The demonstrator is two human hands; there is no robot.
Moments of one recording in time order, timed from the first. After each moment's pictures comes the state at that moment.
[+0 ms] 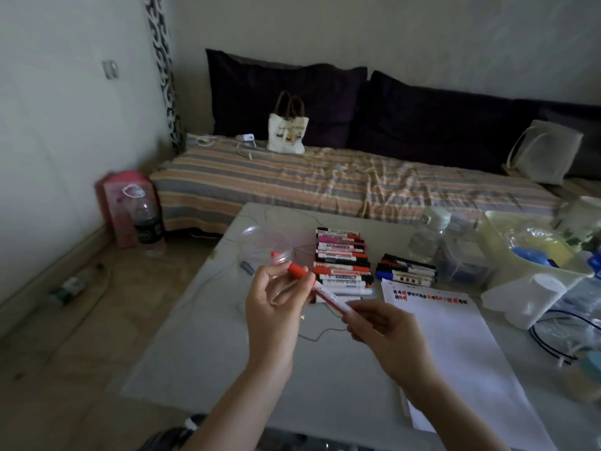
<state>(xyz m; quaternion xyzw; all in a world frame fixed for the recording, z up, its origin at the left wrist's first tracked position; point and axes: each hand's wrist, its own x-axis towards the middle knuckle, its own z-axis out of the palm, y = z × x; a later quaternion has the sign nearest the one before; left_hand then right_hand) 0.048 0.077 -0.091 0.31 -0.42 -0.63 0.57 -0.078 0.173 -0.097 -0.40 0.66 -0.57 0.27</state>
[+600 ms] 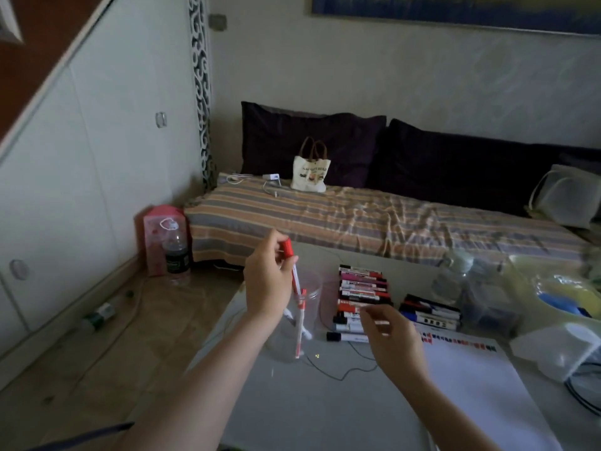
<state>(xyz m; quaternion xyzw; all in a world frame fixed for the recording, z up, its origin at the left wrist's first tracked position) 0.075 -0.028 -0.042 0.38 -0.70 -0.23 0.57 -0.080 0.115 -0.095 -0.41 0.75 -0.50 0.10</state>
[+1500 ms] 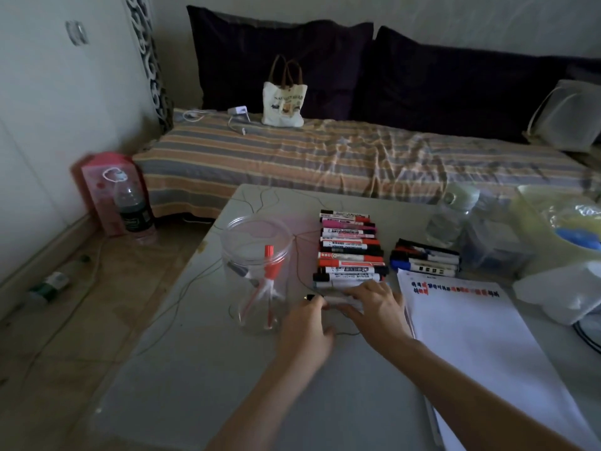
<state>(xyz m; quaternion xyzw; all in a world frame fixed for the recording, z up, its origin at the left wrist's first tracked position) -0.009 0.013 -0.196 0.42 -0.84 -0.30 0.18 -0.161 0.068 -0.205 -0.52 0.84 -0.16 0.01</state>
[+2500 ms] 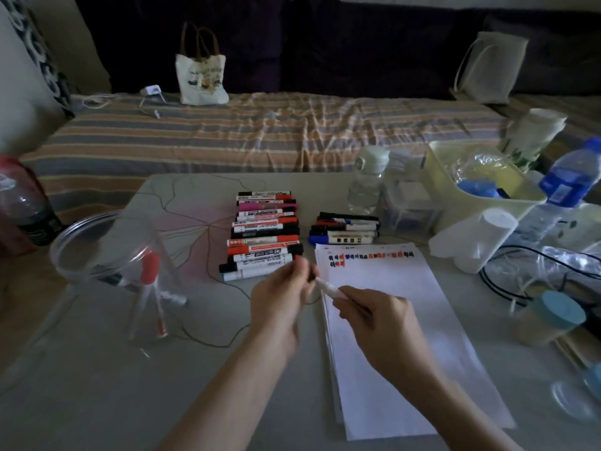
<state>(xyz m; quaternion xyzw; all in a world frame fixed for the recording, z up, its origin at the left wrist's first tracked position) -0.117 0.074 -0.156 0.39 -0.37 -0.77 0.33 -0.204 0.202 -0.161 -0.47 0.77 -0.42 0.05</state>
